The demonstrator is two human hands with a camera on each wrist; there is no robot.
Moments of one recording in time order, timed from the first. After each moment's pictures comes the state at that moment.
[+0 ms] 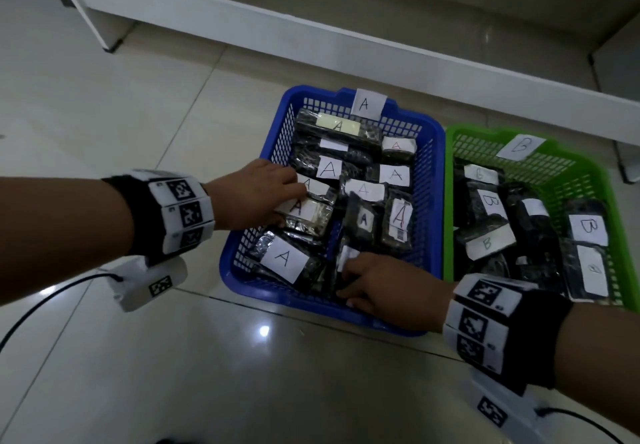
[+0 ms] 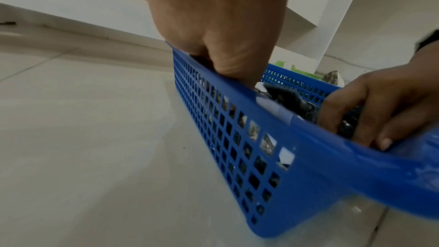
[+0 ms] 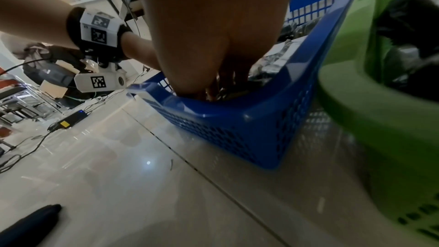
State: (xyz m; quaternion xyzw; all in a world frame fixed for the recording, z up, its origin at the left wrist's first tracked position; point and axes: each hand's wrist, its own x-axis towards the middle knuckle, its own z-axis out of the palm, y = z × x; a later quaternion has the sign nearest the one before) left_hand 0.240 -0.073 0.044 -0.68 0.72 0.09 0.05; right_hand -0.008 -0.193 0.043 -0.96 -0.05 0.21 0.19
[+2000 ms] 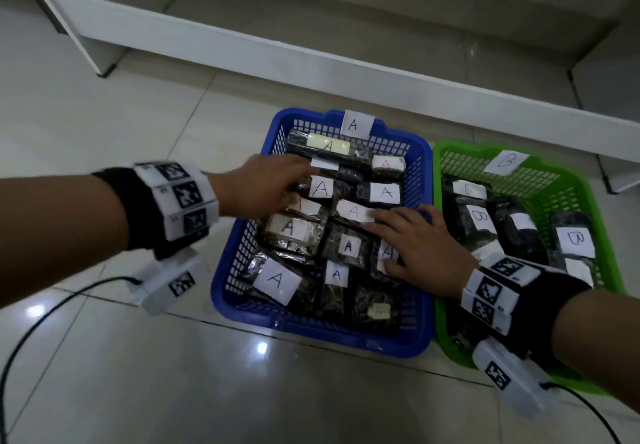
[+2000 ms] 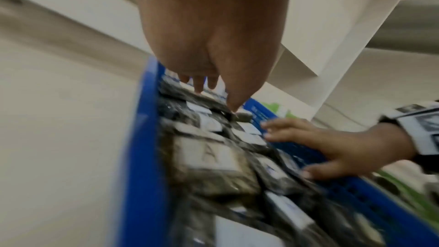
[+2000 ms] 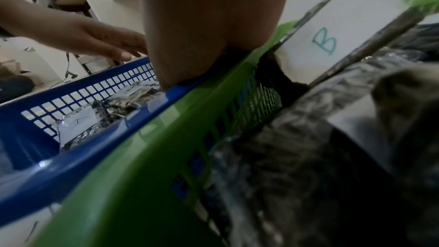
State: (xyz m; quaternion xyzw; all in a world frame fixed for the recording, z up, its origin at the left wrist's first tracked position) left_hand 0.235 -0.113 0.089 -0.75 0.63 0.19 -0.05; right_hand -0.010 -0.260 0.049 -0.98 0.12 0.14 0.03
